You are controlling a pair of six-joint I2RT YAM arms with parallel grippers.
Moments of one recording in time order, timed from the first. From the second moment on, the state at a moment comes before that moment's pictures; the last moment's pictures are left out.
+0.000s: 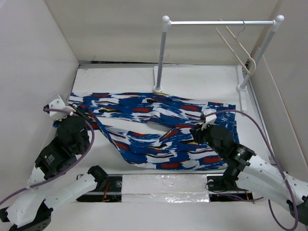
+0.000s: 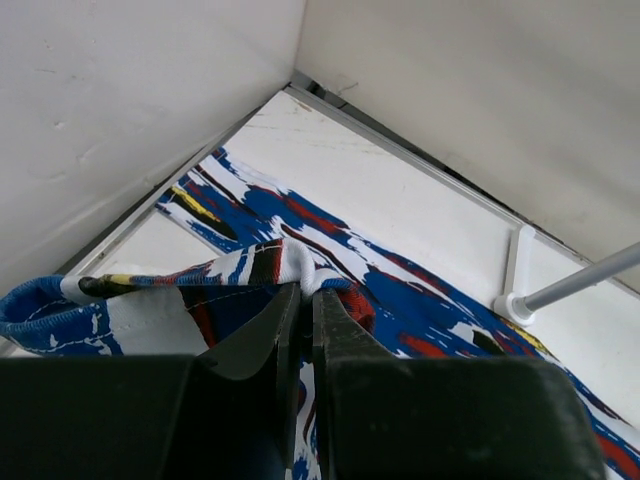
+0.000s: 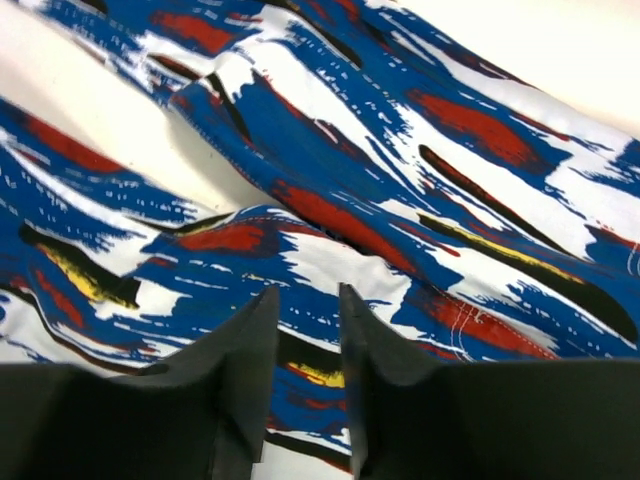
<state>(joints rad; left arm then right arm) -0.74 0.62 1.13 -0.80 -1.14 -0.54 0.84 0.64 0.48 -0.18 0.31 0.19</state>
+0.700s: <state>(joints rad) -0.74 0.49 1.10 -0.60 -0.98 -0.45 0.27 0.72 0.37 -0.15 0.26 0.37</state>
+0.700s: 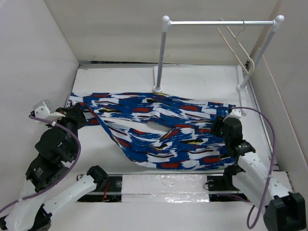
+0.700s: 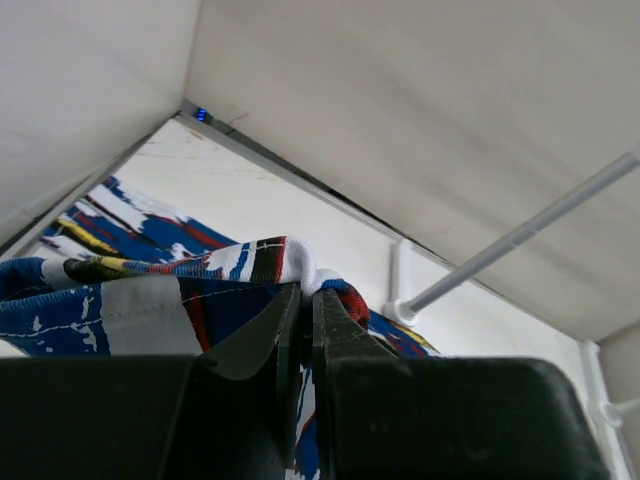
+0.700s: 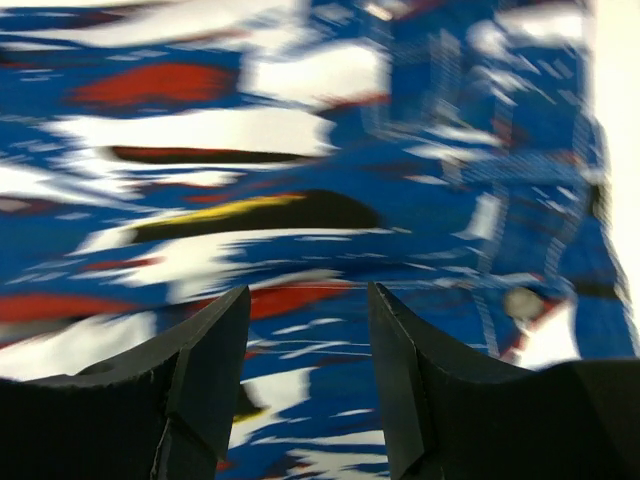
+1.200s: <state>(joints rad) -0.74 0.33 1.00 -0.56 -0.79 -0.40 -0.15 1.41 0.51 0.21 -0.09 0.45</state>
